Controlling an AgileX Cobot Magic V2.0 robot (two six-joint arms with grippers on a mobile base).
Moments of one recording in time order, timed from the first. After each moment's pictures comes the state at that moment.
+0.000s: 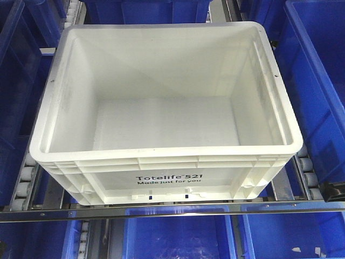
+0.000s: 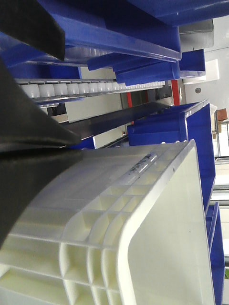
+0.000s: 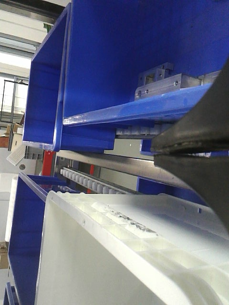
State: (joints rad) left arm -0.16 -0.01 0.03 -0.15 0.06 0.24; right arm 0.16 0.46 -0.09 0.30 -0.28 -0.43
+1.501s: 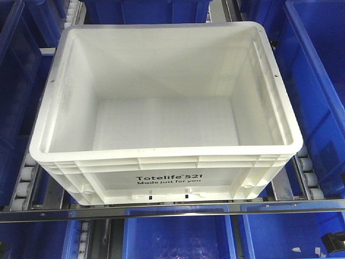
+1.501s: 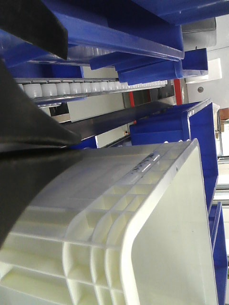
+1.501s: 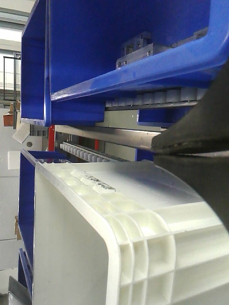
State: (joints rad) left arm -0.16 -0.01 0.03 -0.15 0.07 0.24; right arm 0.16 -0.01 0.03 0.07 0.06 -0.11
